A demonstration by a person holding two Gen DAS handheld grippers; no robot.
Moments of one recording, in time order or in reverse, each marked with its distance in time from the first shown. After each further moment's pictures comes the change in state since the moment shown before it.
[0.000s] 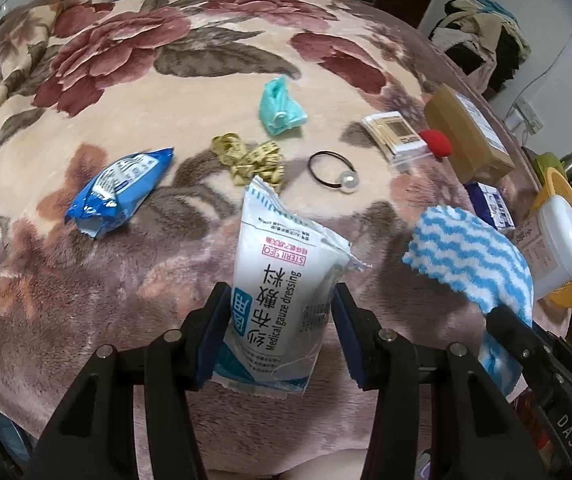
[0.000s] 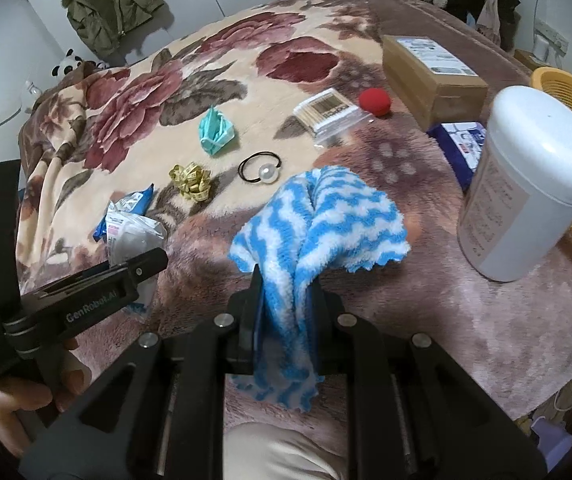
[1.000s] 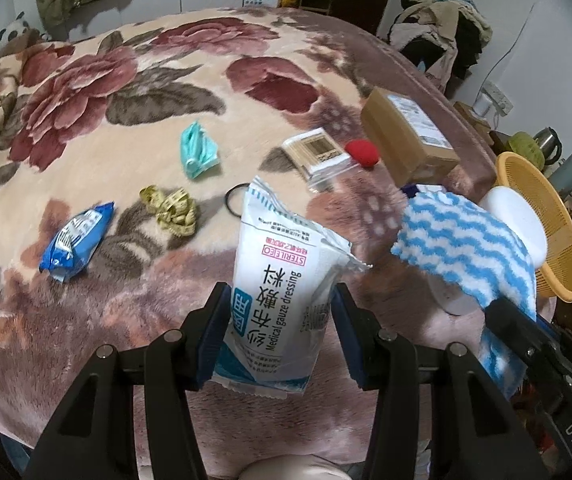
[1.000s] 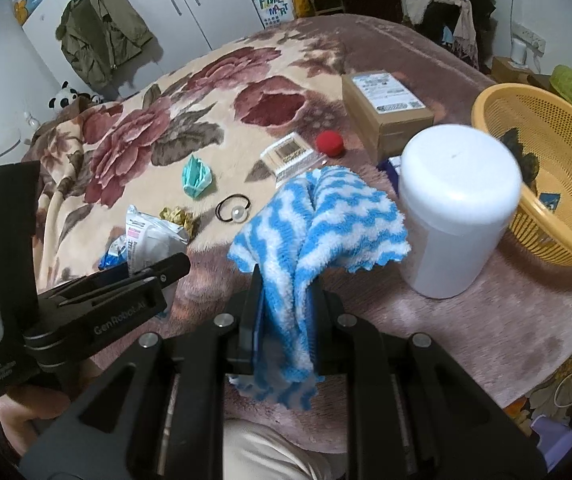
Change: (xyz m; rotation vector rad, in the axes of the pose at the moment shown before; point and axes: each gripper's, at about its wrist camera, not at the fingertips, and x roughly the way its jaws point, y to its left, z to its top) left arm -0.029 -0.083 0.014 0.116 -0.052 -0.038; right arm -0.054 -0.037 0.016 0.040 -0.093 -0.010
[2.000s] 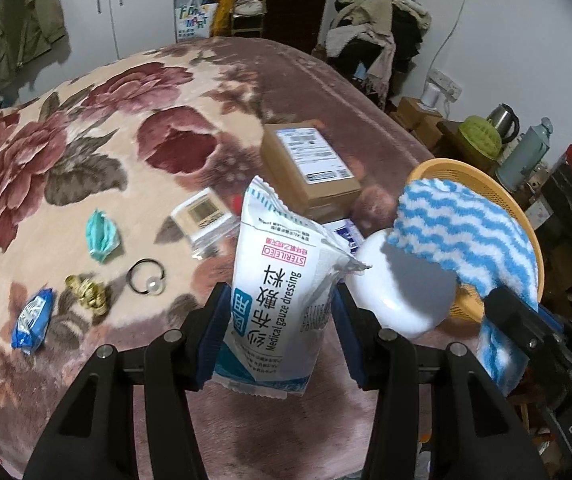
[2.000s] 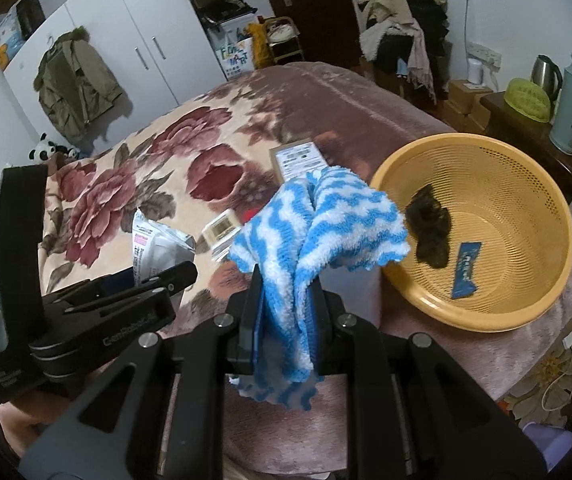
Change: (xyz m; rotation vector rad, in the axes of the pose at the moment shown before) left arm -0.014 -0.133 0.050 0.168 -0.059 -0.081; right arm -0.059 -0.082 0.046 0.075 -0.148 -0.077
